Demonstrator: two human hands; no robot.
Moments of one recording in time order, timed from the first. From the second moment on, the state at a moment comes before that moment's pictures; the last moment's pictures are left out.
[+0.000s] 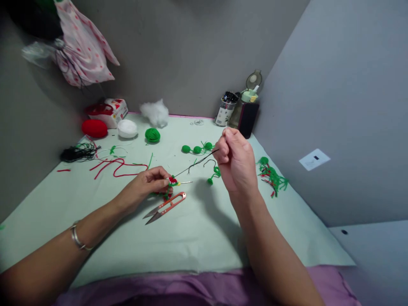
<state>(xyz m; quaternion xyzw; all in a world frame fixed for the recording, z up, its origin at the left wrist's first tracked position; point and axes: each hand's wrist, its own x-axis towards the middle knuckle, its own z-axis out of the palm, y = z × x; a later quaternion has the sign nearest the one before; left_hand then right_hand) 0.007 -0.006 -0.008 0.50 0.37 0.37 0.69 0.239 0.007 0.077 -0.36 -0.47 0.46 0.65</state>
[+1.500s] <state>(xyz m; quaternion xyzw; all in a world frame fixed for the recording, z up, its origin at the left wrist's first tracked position) 0.001 0.000 0.001 0.40 0.40 0.50 0.66 0.218 -0.003 0.059 -0.42 -0.58 0.38 0.59</state>
